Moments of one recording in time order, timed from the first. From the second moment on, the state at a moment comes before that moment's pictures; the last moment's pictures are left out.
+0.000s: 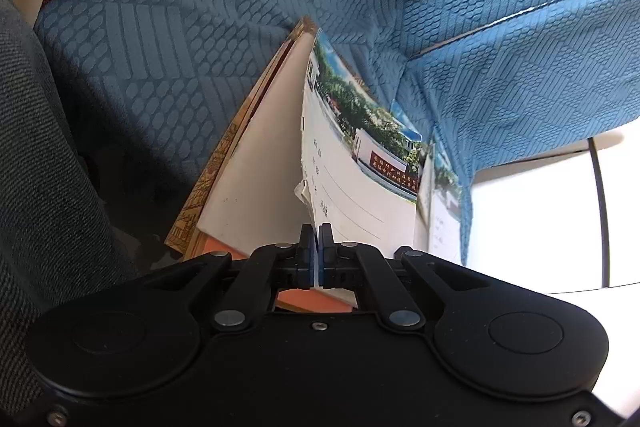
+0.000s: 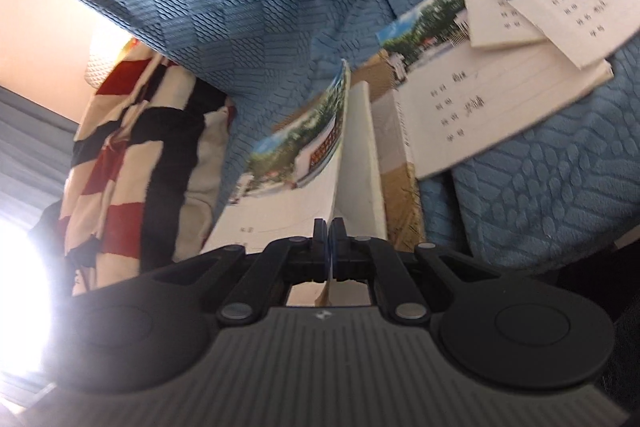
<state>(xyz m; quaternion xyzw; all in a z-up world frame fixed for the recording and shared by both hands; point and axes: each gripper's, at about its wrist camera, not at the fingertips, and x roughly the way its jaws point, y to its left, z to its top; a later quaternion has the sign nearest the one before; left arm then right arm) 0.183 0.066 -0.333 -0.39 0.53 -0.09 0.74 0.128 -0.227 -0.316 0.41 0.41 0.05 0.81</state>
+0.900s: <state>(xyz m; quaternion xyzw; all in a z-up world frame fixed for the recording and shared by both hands) 0.167 0.070 -0.304 -0.31 0.54 -0.08 0.78 0.128 -0.228 -0.311 0.35 0.46 -0.03 0.81</state>
